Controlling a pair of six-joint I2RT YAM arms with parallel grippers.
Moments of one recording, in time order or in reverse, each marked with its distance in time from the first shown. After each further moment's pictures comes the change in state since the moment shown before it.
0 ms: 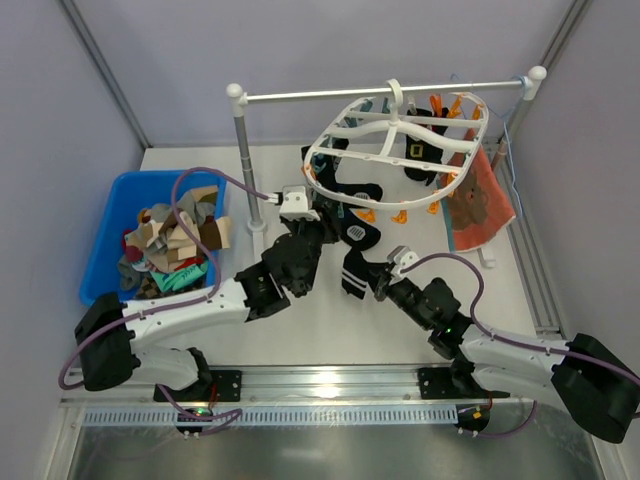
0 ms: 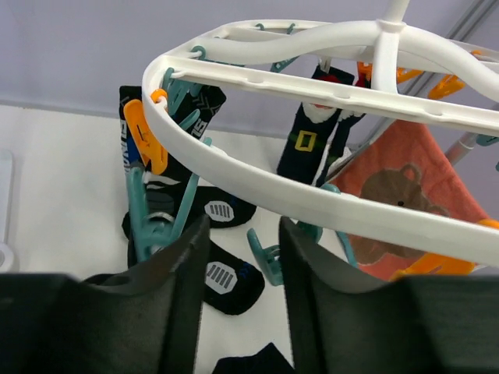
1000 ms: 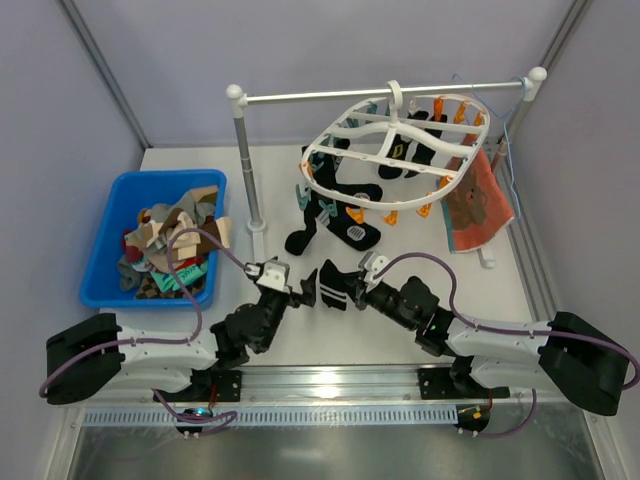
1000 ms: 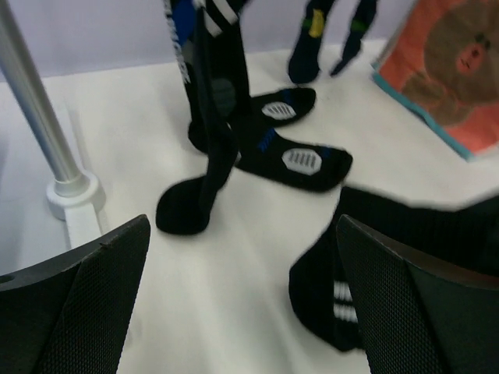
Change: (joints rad) left arm -0.114 -0.230 -0.628 0.392 -0.025 0.256; right arm 0.147 0.144 0.103 -0.036 -0.012 -0.017
